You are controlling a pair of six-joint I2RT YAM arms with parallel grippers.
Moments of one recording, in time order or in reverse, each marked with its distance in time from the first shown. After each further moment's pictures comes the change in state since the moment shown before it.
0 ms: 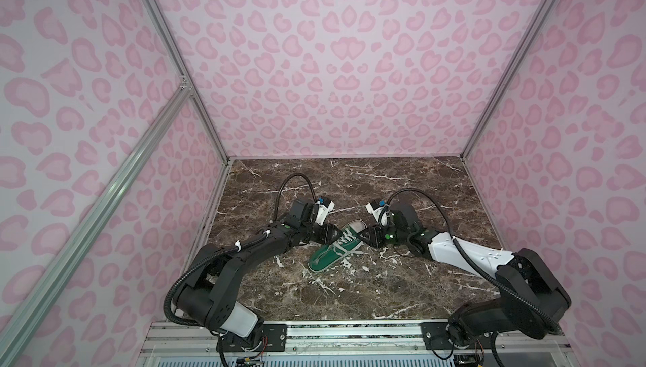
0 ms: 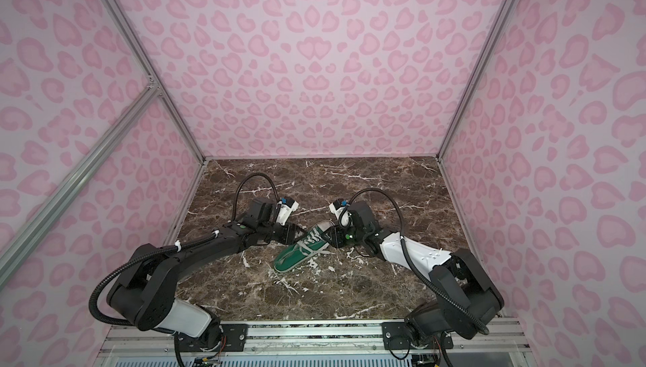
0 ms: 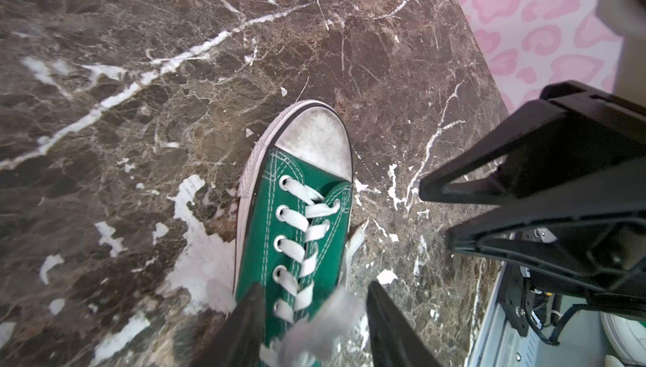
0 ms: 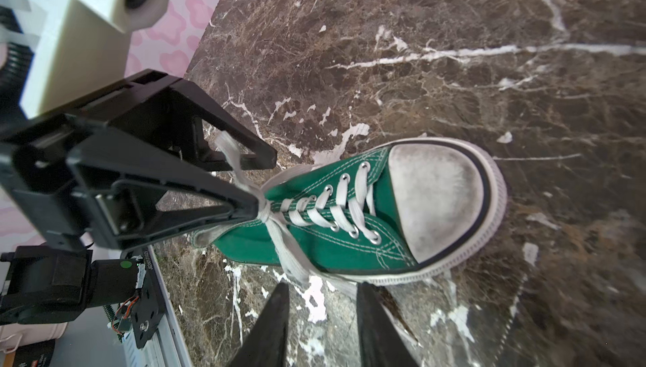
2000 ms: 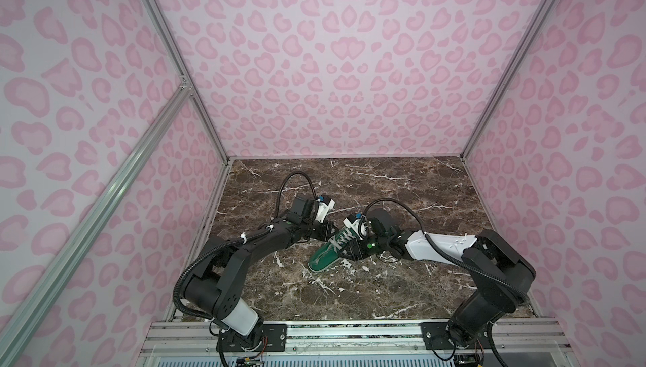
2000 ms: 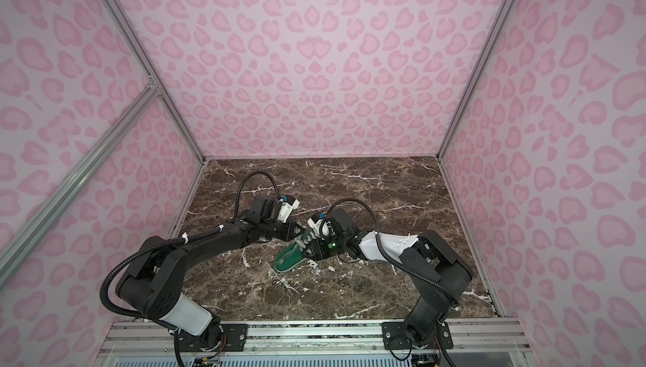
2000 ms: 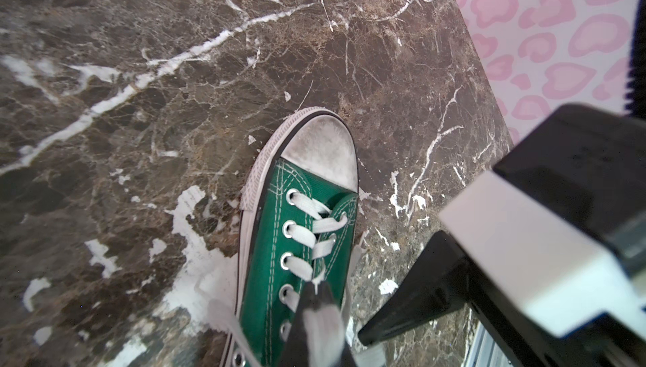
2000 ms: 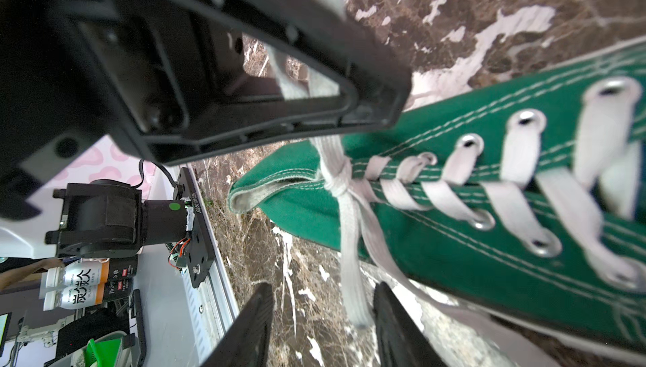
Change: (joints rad) left arm 0.023 0.056 0.035 0.005 0.044 -0.007; right arm 0.146 0.225 0.084 0.038 -0.163 0.079
